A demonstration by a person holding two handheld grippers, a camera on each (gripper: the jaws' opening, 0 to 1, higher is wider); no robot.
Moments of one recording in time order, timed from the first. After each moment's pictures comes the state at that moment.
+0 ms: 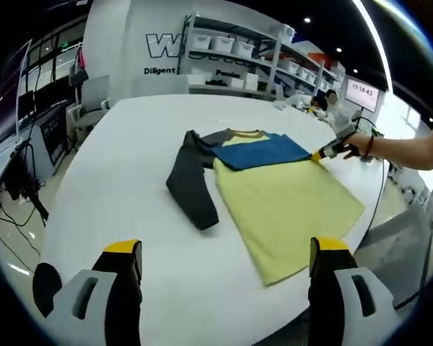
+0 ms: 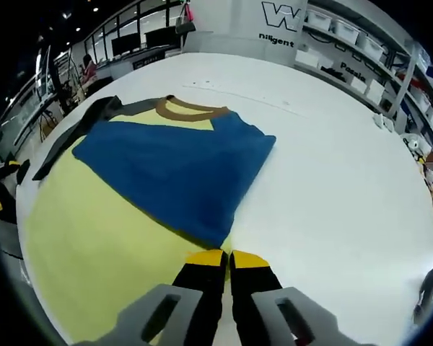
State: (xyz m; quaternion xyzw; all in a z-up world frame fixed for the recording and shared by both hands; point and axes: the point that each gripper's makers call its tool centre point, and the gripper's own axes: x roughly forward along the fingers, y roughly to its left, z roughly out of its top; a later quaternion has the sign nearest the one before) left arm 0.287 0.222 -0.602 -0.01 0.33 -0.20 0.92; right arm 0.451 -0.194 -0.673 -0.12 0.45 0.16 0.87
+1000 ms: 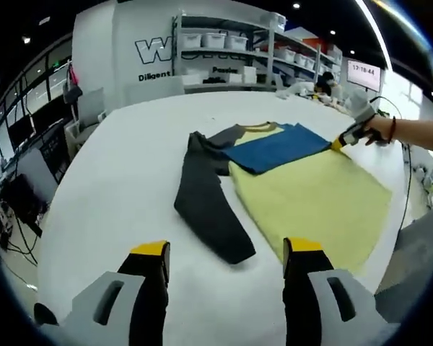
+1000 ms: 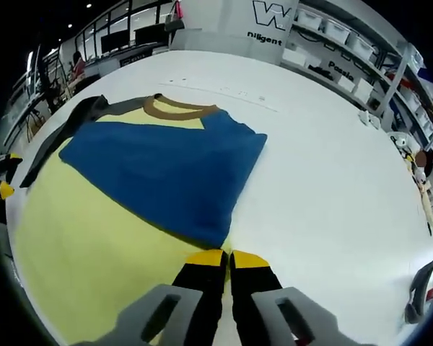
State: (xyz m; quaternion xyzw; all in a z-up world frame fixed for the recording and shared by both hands) left arm 0.347 0.184 -0.635 0.06 0.33 -0.19 0.92; right arm 0.460 -0.228 -0.673 -0.14 0.45 0.13 0.87
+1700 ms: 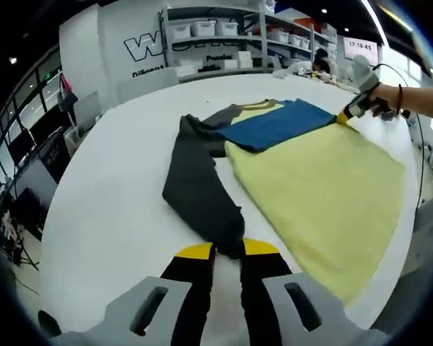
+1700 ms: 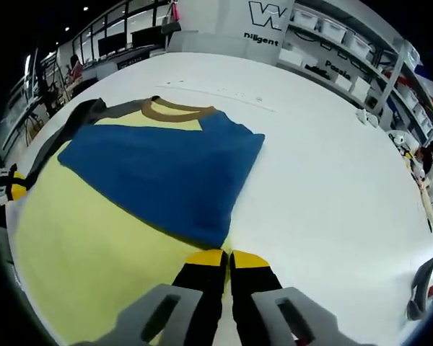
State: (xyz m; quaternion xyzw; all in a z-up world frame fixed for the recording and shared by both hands) left arm 0.354 0.179 -0.660 0.11 0.34 -0.18 0.92; right arm 0.463 -0.228 -0.674 -0.13 0.45 0.12 0.88
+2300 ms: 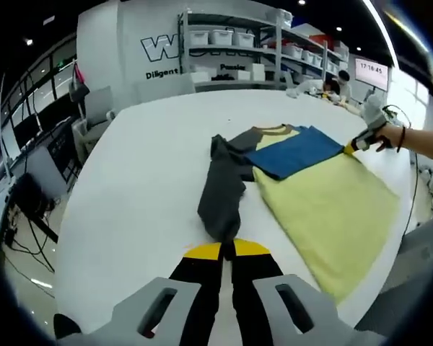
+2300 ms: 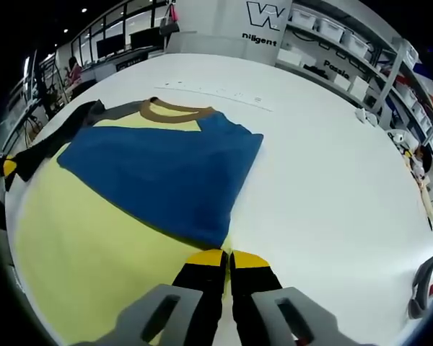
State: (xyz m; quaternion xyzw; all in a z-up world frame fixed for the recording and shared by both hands) left arm 0.368 0.232 -0.607 0.05 0.33 -0.16 0.93; right arm 0.464 -0.228 -0.674 -0.13 0.45 0.12 0.88
